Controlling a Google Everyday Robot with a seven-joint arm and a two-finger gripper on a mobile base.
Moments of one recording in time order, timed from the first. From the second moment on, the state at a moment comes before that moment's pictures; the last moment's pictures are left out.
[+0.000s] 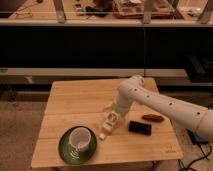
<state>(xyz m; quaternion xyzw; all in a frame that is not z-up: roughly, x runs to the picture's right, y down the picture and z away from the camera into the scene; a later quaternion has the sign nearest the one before) 0.058 0.150 0.809 -0.24 -0.27 -0.40 0.84</state>
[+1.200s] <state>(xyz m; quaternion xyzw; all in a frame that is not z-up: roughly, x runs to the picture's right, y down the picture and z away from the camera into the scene) 0.023 0.174 0.795 -0.18 -0.15 -0.49 0.84</state>
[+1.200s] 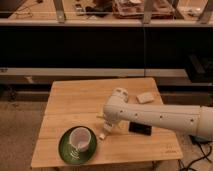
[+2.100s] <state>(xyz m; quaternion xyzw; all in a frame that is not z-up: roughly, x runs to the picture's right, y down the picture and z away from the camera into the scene) 0.010 0.195 0.804 -0.17 -0.11 -0.44 0.88</state>
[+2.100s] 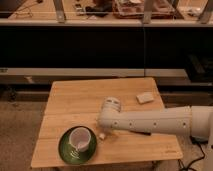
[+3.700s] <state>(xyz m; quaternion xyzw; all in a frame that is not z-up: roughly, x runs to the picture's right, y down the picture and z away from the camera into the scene) 0.039 0.184 0.819 -0.21 -0.16 -0.41 0.87</state>
